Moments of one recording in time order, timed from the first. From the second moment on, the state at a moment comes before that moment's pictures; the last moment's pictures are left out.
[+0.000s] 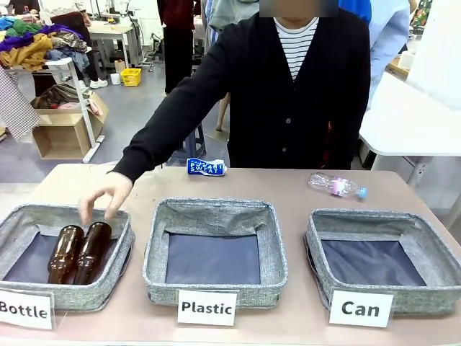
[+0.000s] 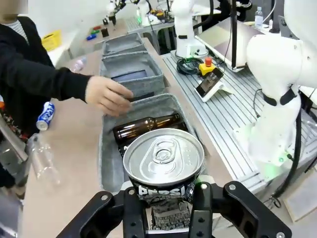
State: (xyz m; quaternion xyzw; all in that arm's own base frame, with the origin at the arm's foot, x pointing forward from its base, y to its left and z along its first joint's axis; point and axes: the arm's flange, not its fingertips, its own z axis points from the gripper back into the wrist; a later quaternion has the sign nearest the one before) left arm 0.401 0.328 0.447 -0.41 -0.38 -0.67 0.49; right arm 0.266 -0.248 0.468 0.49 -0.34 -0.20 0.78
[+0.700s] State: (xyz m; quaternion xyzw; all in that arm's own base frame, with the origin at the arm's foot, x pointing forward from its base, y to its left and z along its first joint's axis) left arm 0.456 0.227 0.466 -0.46 -0.33 -0.69 0.45; right arm 0.243 -0.262 0.514 0.48 -0.37 -0.15 0.78
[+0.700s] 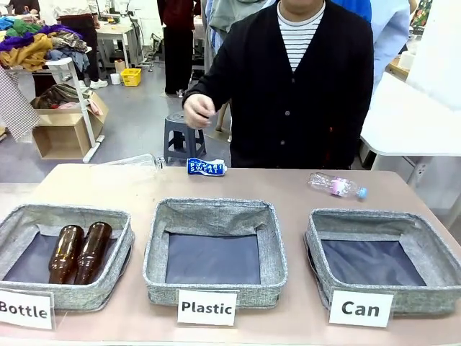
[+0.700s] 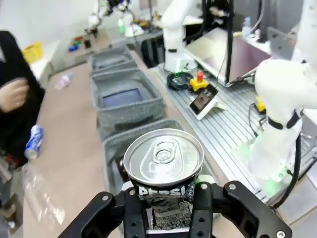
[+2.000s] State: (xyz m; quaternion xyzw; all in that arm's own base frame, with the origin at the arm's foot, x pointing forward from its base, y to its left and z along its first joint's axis) left arm 0.334 -0.284 0.381 -0.43 -0.47 -0.65 0.43; right arm 0.179 -0.303 0.548 0.47 -0.31 -0.07 0.82
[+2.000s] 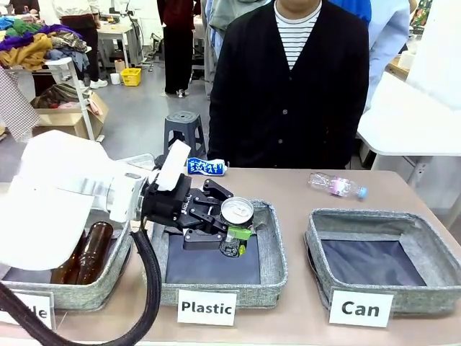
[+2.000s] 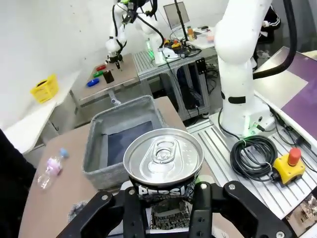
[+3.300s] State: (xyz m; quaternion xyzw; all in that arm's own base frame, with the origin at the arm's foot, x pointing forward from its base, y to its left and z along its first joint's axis) left arm 0.314 -0.545 0.460 -0.44 -0.31 -0.71 0.46; right arm 0.185 -0.289 0.512 0.49 -0.10 -0.01 0.87
